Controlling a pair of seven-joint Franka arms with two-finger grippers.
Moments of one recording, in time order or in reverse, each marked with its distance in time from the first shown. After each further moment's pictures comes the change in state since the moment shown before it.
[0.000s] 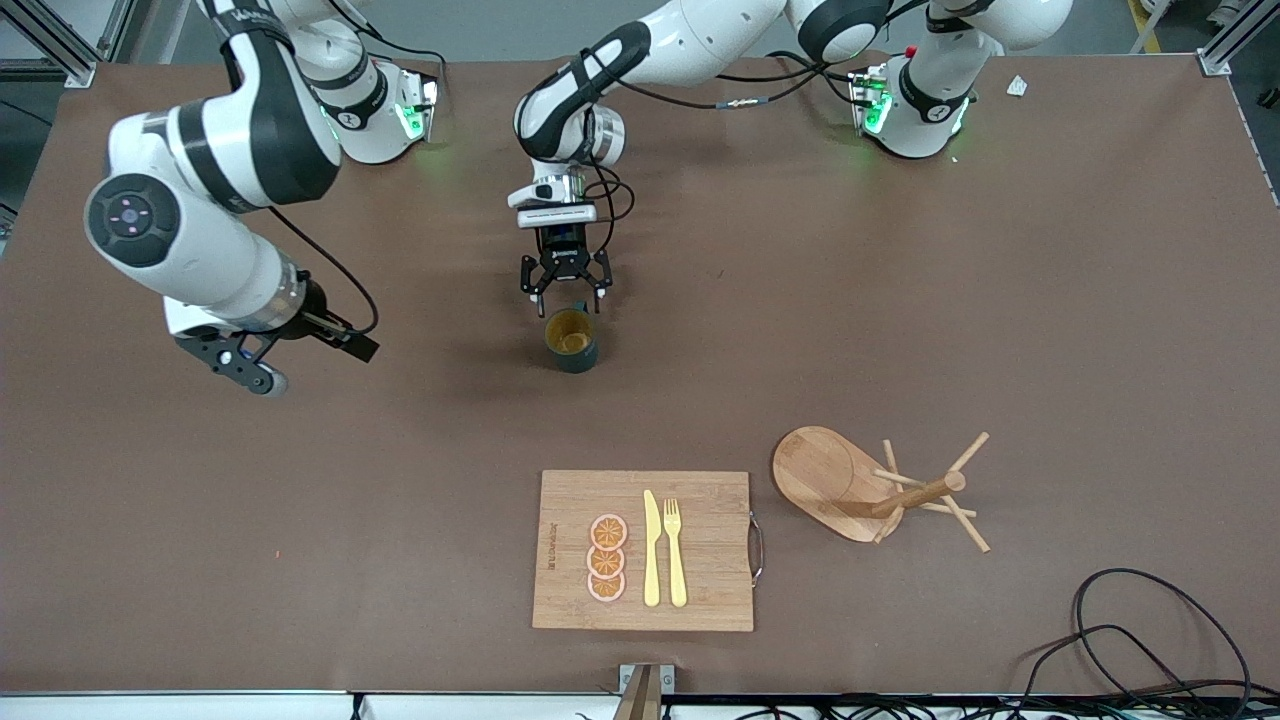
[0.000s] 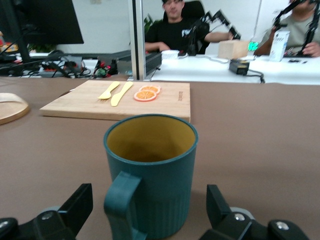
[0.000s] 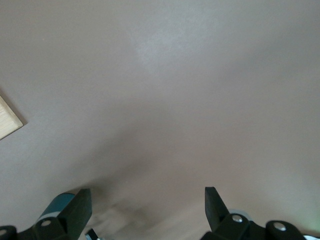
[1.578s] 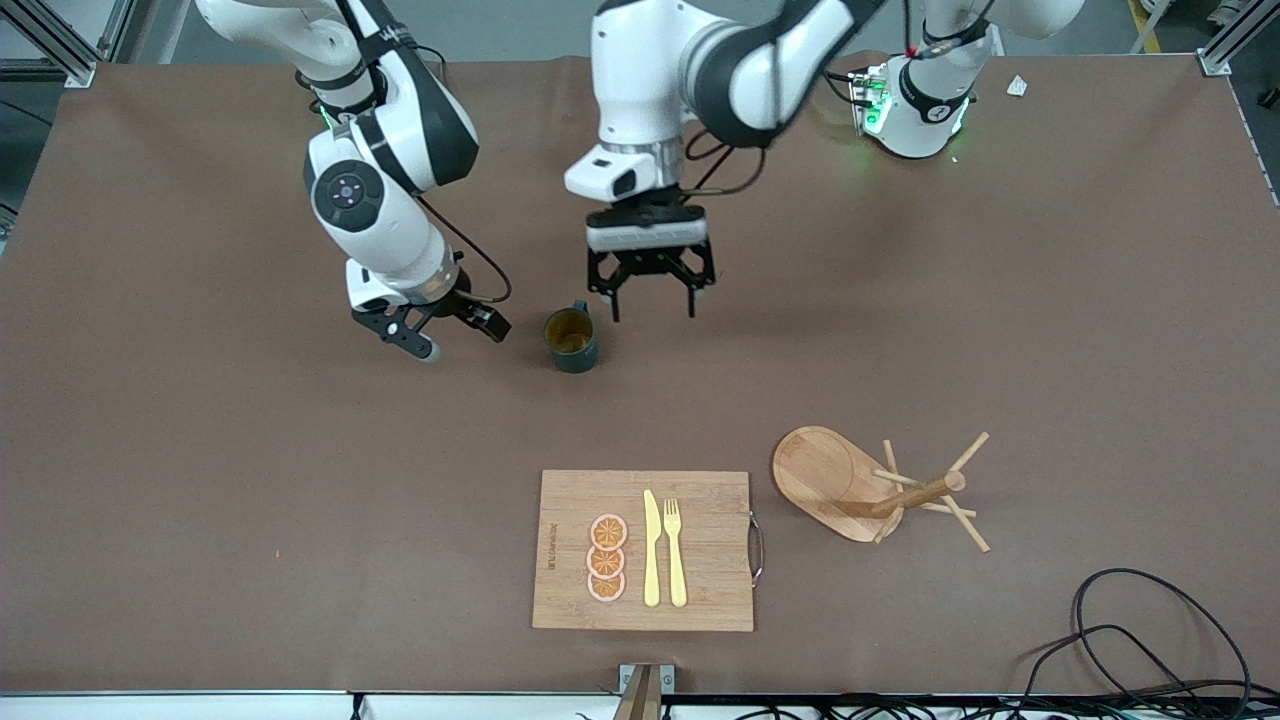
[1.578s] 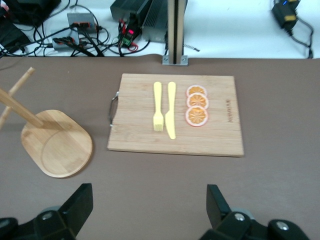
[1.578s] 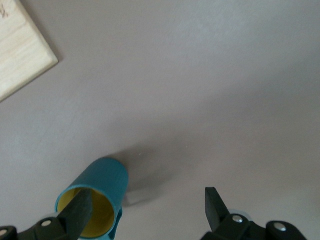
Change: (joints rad) left arm 0.497 -0.692 -0.006 -0.295 -0.888 0.431 1.071; right arm 0.238 0.012 0.005 -0.267 0.102 0.397 0.157
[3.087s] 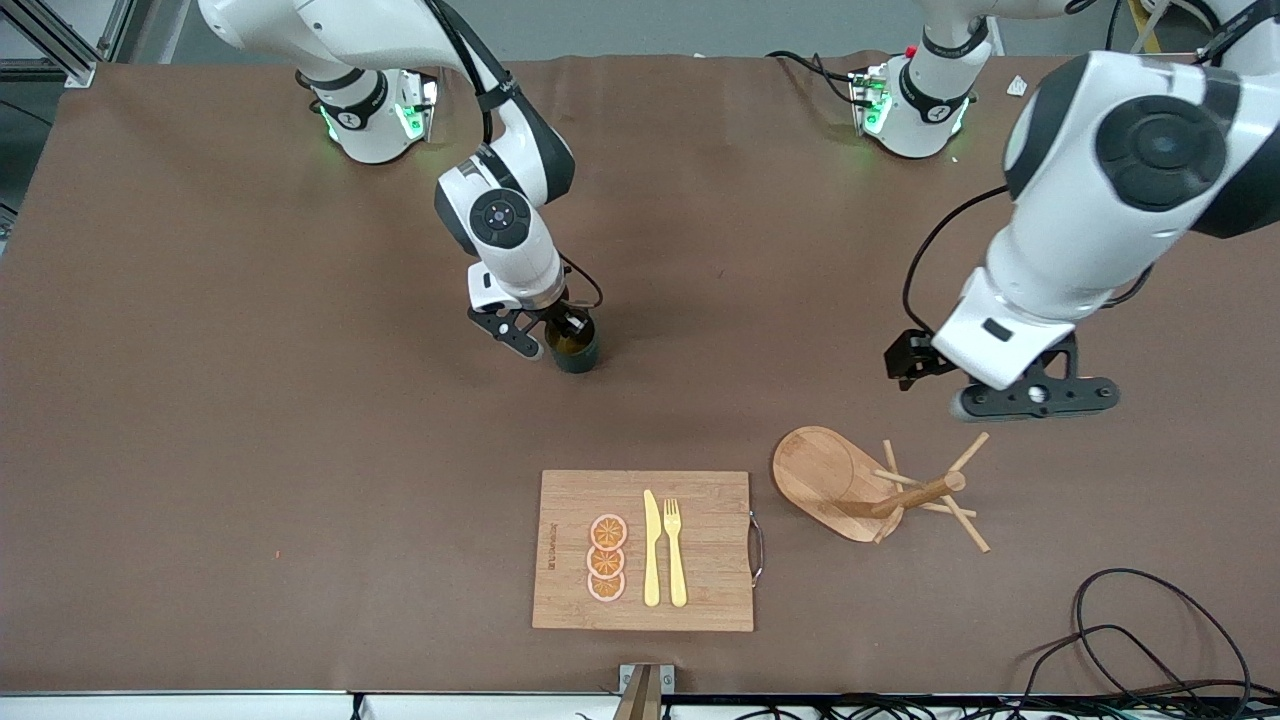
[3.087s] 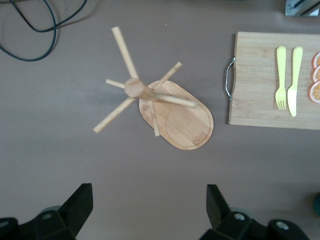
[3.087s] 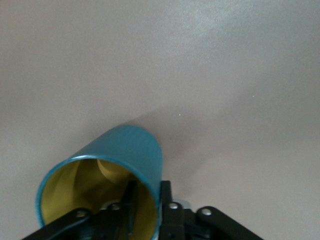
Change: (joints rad) left arm 0.520 0.016 0.004 0.383 -0.581 -0.560 0.852; right arm 0.187 0.251 -0.006 0.063 0.000 0.188 0.240
